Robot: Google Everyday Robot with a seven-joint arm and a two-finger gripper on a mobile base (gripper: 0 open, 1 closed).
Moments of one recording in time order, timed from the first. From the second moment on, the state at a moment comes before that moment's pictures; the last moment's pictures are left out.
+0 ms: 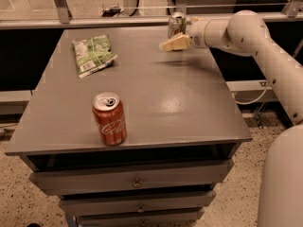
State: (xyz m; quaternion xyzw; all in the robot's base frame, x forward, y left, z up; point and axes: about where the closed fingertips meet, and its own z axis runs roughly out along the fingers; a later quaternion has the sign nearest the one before) arm 0.834 -0.119 0.893 -0.37 0.71 0.16 0.58
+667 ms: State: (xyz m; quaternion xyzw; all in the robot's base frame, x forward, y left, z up) arm 0.847 -0.119 0.897 -0.34 0.70 0.17 0.60
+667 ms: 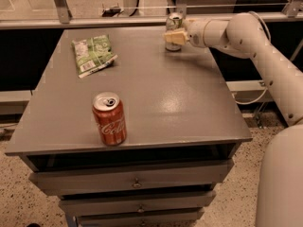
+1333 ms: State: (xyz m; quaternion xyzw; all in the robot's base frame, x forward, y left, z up) arm 0.823 -0.118 0.921 -0.34 0.68 0.20 0.62
